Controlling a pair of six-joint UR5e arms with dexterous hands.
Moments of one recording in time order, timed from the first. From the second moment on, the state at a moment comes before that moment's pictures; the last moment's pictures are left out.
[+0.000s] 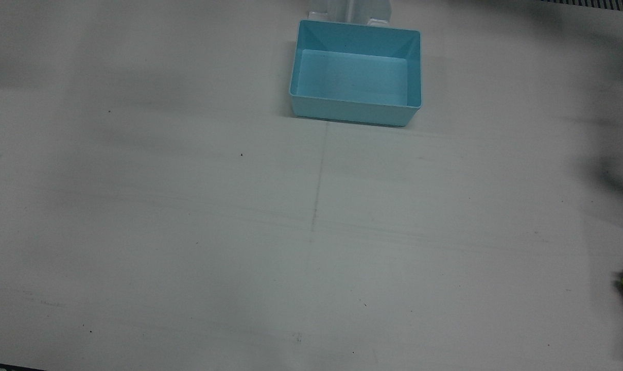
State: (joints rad) left arm -1.16 -1.66 -1.28 -0.26 1.57 1.58; right arm 1.48 -1.65 1.69 -3.22 -1.55 0.16
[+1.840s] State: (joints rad) left arm -1.15 -1.68 -1.23 -0.25 1.55 1.62; right arm 1.48 -1.65 1.69 -3.22 -1.55 0.16
